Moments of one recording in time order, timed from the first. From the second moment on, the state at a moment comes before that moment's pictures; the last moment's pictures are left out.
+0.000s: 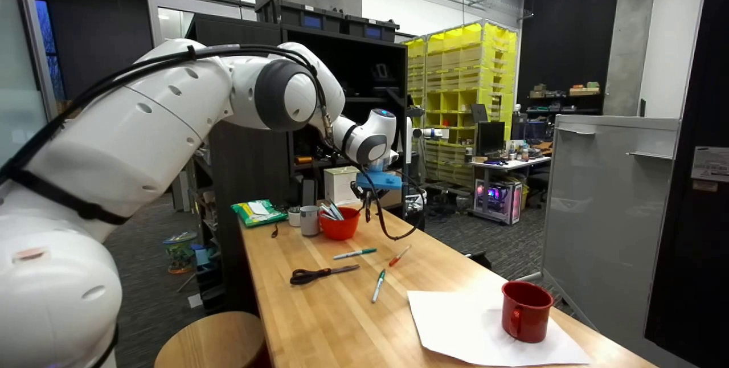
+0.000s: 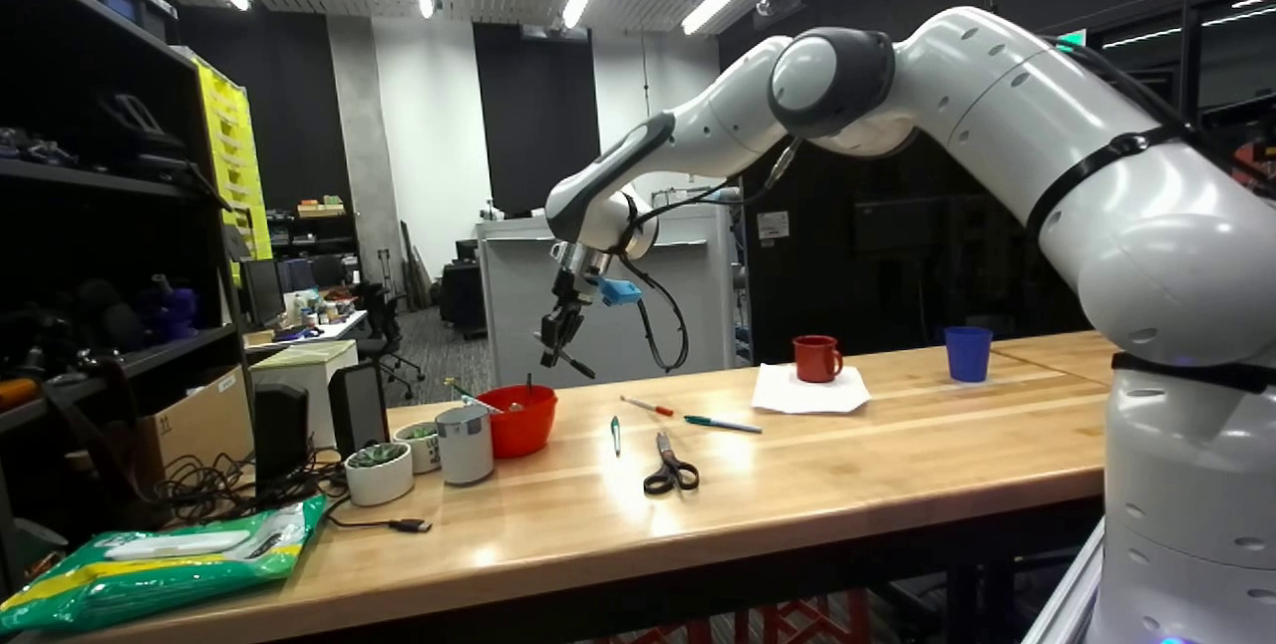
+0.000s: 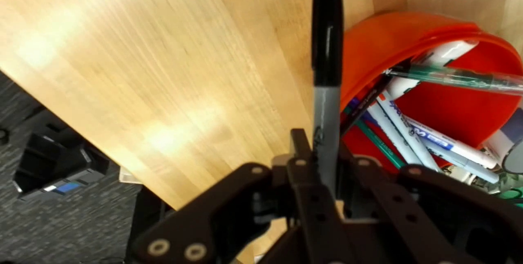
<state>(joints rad) -0.05 0.71 0.16 -1.37 0.27 2.35 -0.74</state>
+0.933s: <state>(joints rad) -0.06 0.68 0.04 -1.45 0.13 2.37 -0.23</state>
